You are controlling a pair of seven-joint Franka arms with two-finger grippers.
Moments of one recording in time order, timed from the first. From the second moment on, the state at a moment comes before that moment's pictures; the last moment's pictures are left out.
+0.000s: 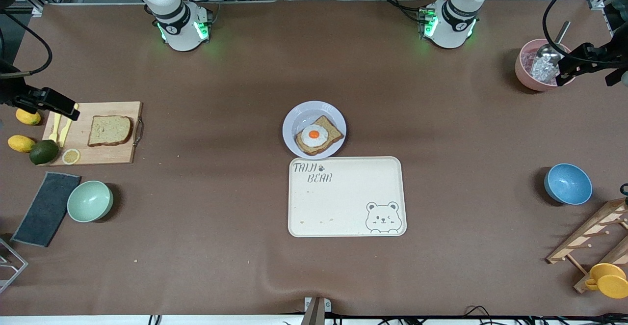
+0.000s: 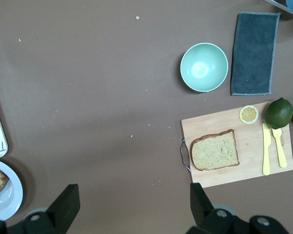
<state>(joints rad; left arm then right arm) -0.01 -0.05 -0.03 -1.52 0.03 1.47 0.01 0.00 0.06 -0.03 -1.50 0.00 1.54 0.15</state>
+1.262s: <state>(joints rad) -0.01 -0.04 -0.03 -1.52 0.03 1.47 -0.03 -0.07 0.15 -0.03 -1.56 0.00 1.55 0.00</state>
